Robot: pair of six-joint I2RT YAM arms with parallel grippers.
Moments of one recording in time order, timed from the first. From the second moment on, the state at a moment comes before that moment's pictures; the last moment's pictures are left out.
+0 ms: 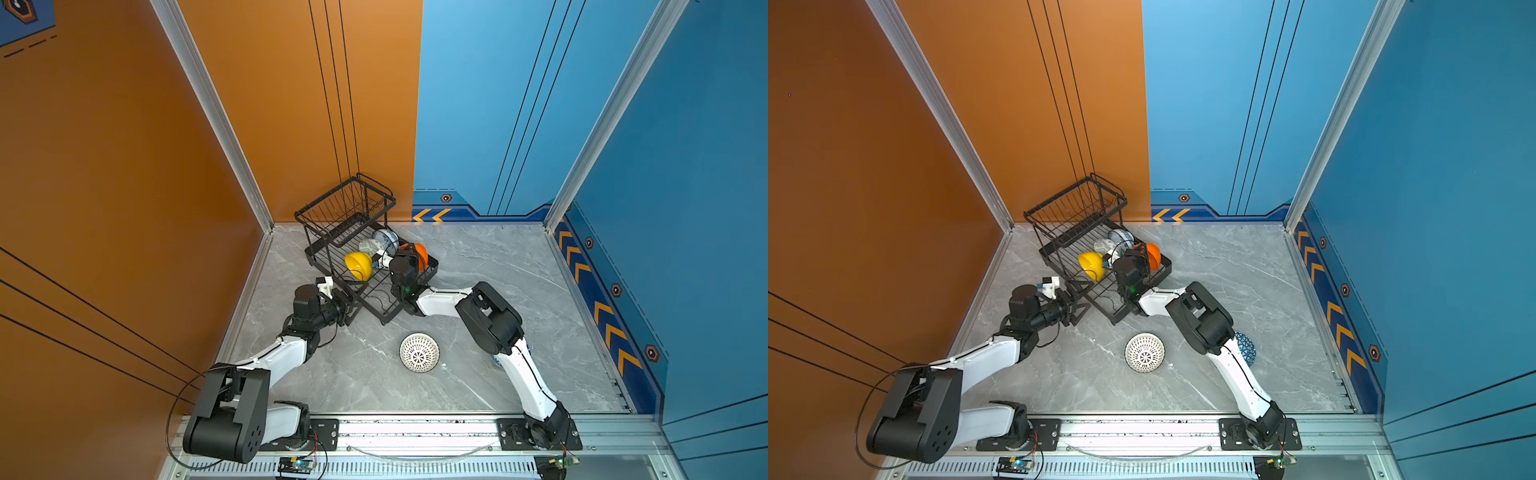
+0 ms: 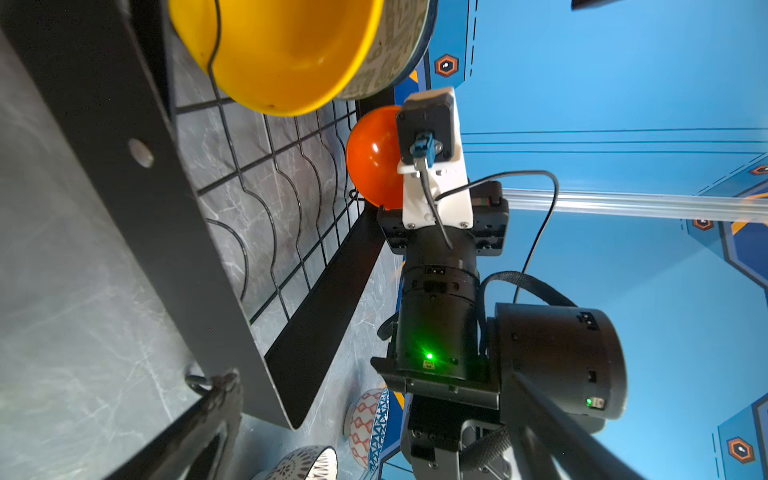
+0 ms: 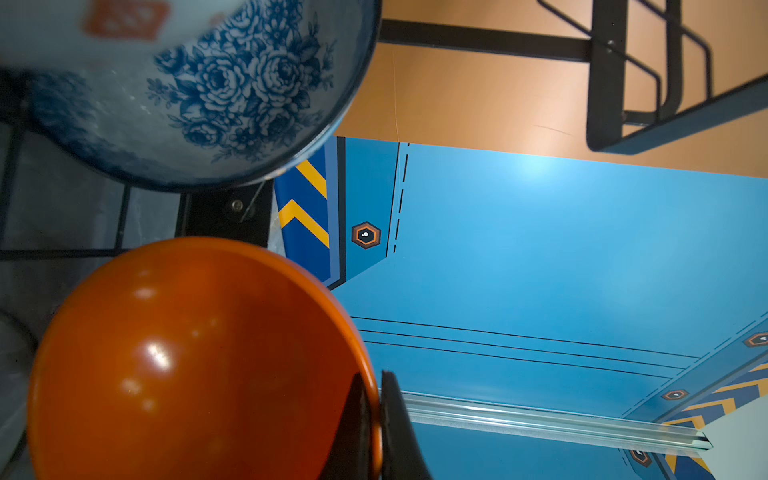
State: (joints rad) left arm -0.16 1.31 0.44 0.52 0.62 -1.30; right arm 0.76 2.36 1.55 0.72 0.98 -1.55
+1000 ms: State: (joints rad) left arm -0.29 1.69 0.50 0.85 0.56 -1.35; right arm 0.72 2.44 1.62 0.80 0.99 -1.56
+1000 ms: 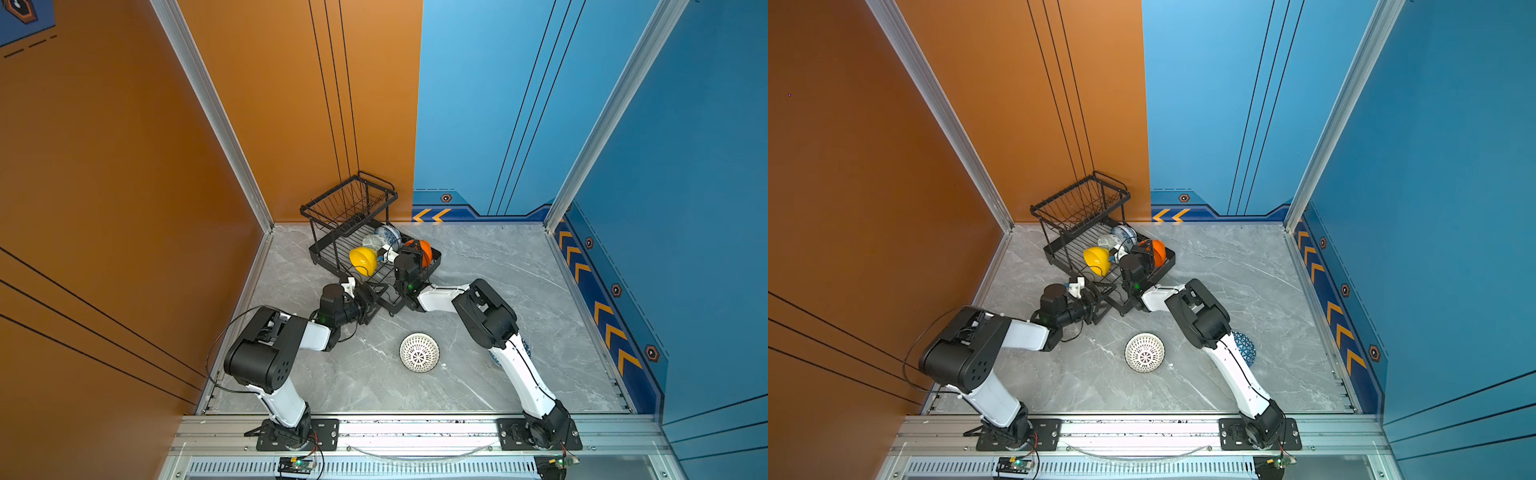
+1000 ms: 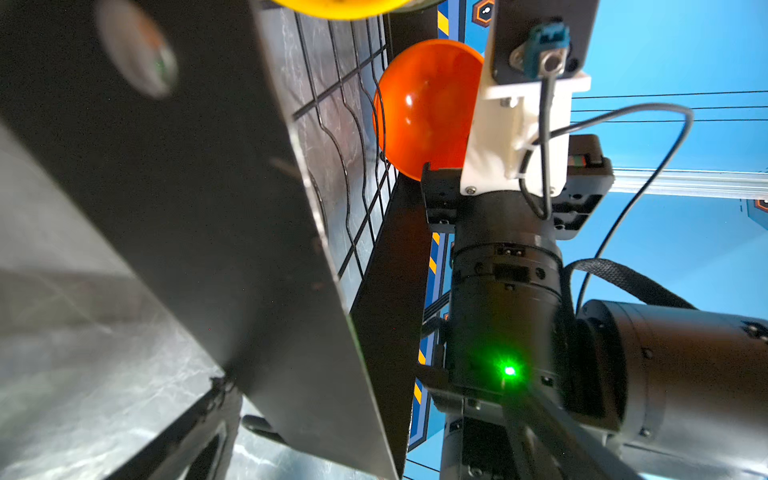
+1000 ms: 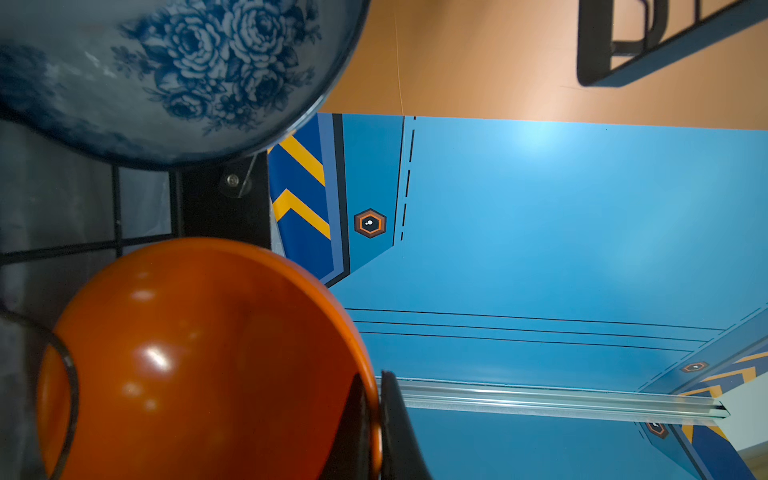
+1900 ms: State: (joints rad) left arm -0.25 1.62 0.45 0.87 0.56 -1.35; right arm 0.74 2.41 1.67 0.50 1.04 -1.30
